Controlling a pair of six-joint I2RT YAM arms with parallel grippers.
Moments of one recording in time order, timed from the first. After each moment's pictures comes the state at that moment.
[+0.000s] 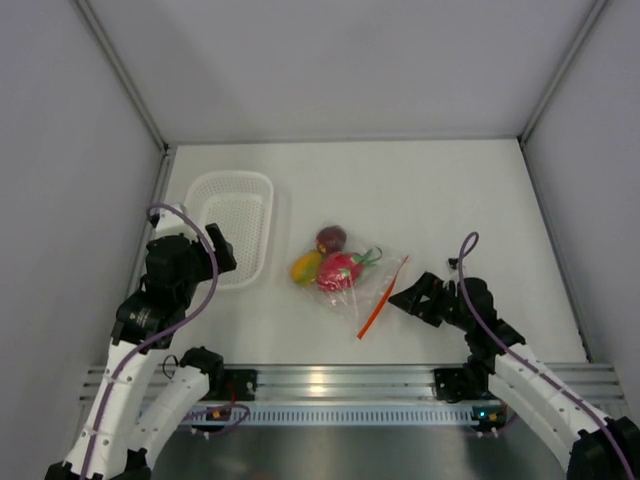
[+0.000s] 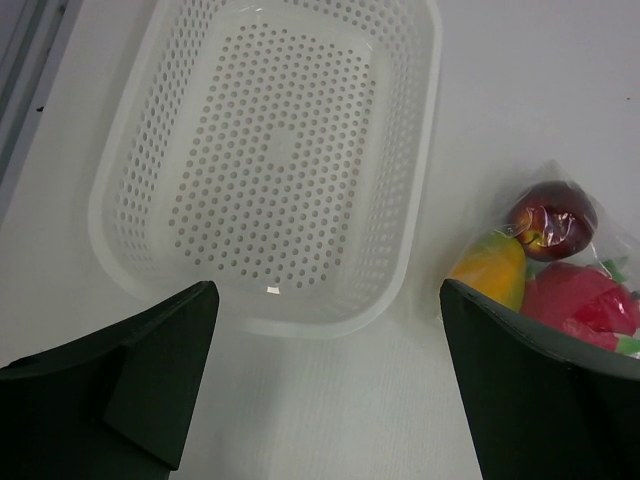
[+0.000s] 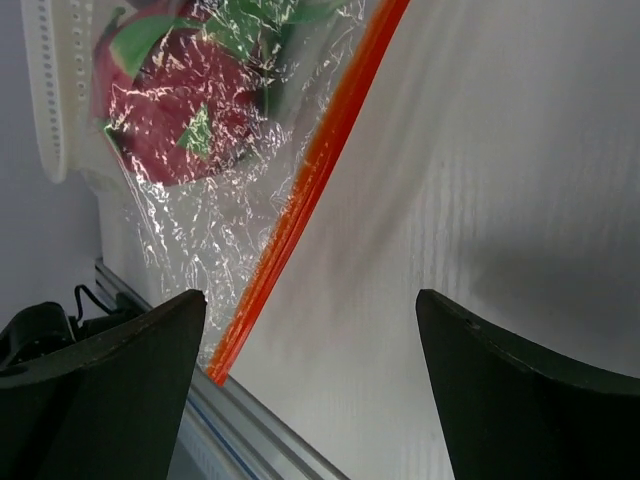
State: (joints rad) left arm -0.29 0.62 0.90 -0.76 -0.30 -0.40; right arm 0.39 0.51 0.12 -0.13 -0.31 0.87
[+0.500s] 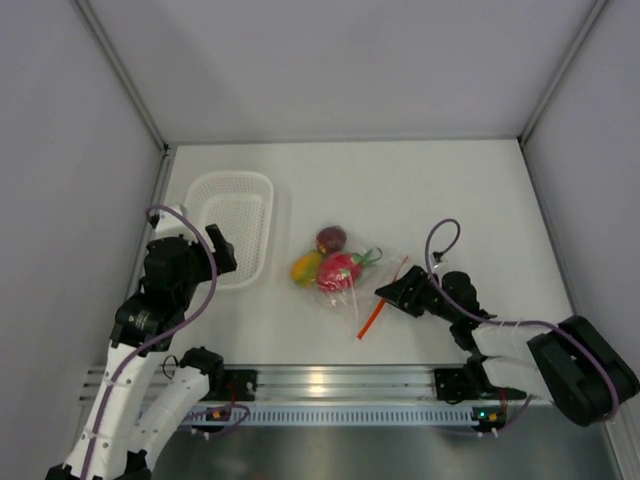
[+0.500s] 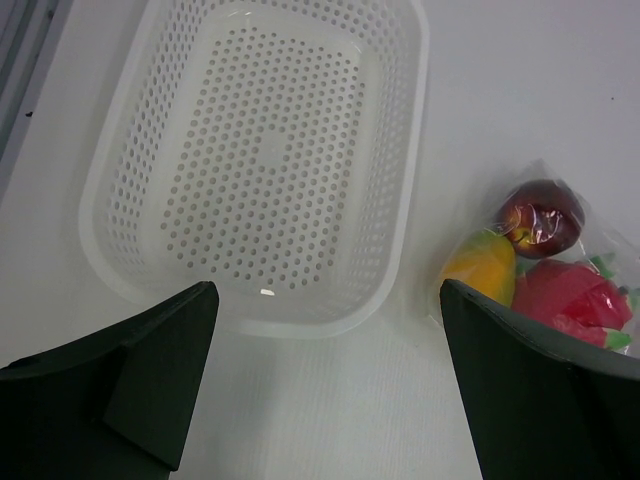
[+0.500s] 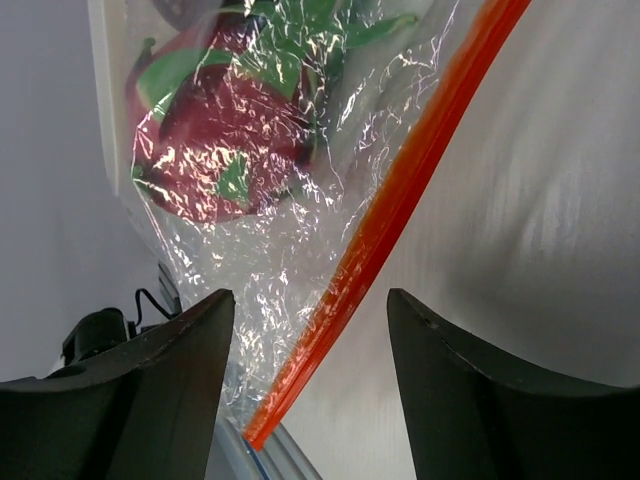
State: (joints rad) left arm -0.29 0.61 0.89 -0.75 -0.28 -0.40; right arm 0.45 1.11 0.05 0.65 -0.37 1.04
